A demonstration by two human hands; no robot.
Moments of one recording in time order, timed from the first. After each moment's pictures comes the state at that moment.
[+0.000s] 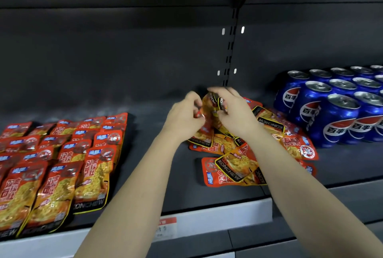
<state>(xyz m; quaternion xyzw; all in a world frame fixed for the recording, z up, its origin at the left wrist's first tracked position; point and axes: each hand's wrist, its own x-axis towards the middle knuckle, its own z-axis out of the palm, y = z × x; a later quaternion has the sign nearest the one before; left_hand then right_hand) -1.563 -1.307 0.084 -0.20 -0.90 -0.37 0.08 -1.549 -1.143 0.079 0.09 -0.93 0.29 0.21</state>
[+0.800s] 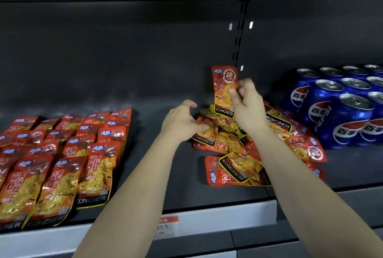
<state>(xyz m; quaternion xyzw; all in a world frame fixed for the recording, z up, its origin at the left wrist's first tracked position) -1.571 -1.317 0.071 -0.10 -0.93 -0.37 -0.02 -1.553 -1.140 0.078 0.02 -0.85 0.44 0.30</state>
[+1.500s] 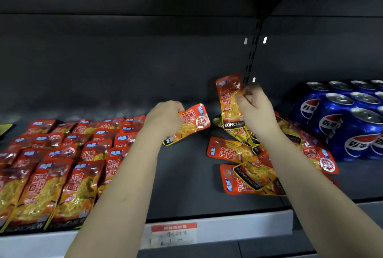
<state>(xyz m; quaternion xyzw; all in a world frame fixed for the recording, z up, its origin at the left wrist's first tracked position) -1.569 -1.378 0.114 -0.09 -0.97 -0.22 0.04 -1.547 -1.163 0.104 -0.01 -0.83 0.50 0.25</state>
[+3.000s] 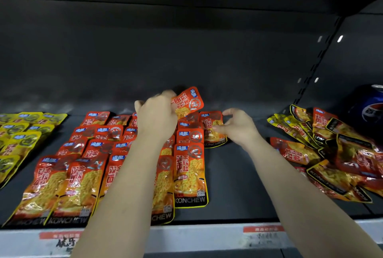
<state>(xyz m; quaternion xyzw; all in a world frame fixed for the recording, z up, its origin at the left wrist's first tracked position) -1.568 -1.527 0.098 -0.02 -0.94 -0.22 0.24 -1.591 -1.325 0.053 -0.08 -0.89 0.44 0.04</state>
